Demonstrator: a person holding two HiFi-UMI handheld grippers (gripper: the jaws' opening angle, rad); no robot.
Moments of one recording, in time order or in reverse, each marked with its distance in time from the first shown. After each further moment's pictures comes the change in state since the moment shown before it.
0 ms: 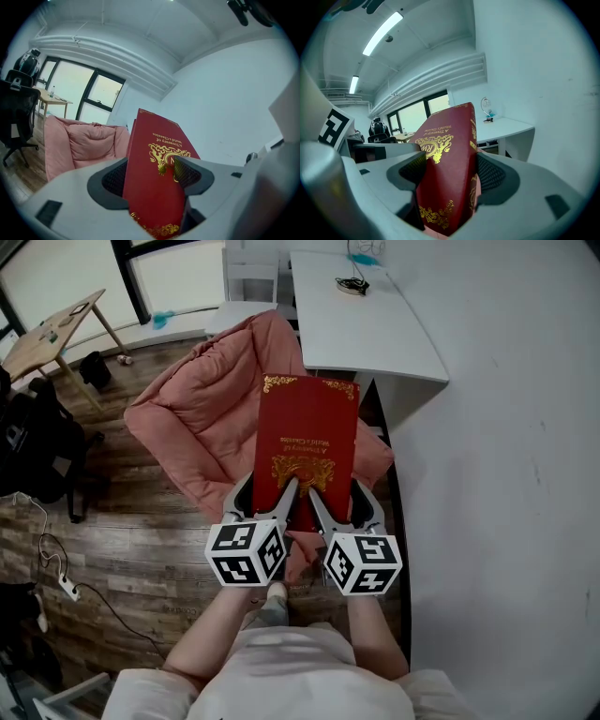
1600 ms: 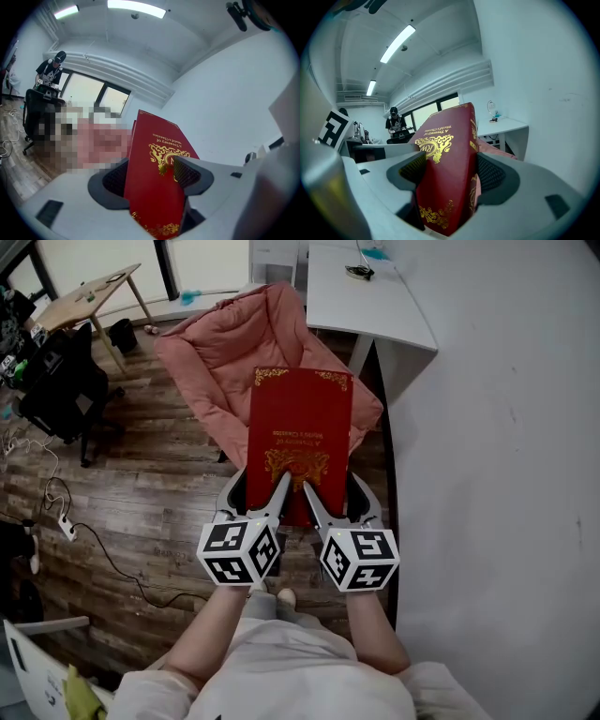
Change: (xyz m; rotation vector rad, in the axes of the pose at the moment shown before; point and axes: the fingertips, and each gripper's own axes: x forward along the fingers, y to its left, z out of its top) left arm -0.207 -0.121 -0.095 -0.015 -0.099 0.091; right arm -0.234 0.034 -0.062 -0.042 -0.008 0.122
